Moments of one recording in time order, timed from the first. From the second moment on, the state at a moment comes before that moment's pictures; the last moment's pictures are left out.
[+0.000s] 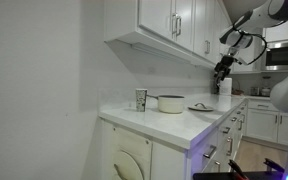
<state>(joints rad) -0.16 -0.07 -0.11 -1.85 0.34 1.85 -0.77</state>
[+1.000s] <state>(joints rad) 0.02 -0.55 -0.14 -2.35 0.55 2.19 -0.84</state>
